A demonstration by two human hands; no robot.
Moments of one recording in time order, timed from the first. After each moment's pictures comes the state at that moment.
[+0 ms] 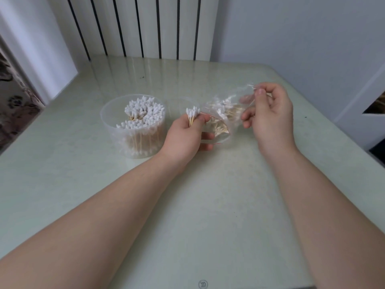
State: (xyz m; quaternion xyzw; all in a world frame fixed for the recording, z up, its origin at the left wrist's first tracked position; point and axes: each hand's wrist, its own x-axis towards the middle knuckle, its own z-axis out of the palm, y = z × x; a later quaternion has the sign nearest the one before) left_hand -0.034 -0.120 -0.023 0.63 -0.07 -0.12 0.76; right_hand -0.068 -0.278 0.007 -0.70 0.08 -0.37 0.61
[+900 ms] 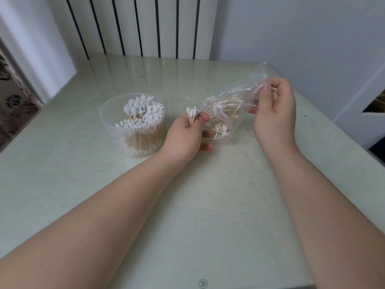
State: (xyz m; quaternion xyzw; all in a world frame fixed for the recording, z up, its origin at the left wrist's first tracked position) left_hand -0.033 -0.121 -0.025 0.65 -0.08 -0.13 0.75; right_hand -0.066 -0.283 0.003 -0.74 0.08 -0.42 0.52
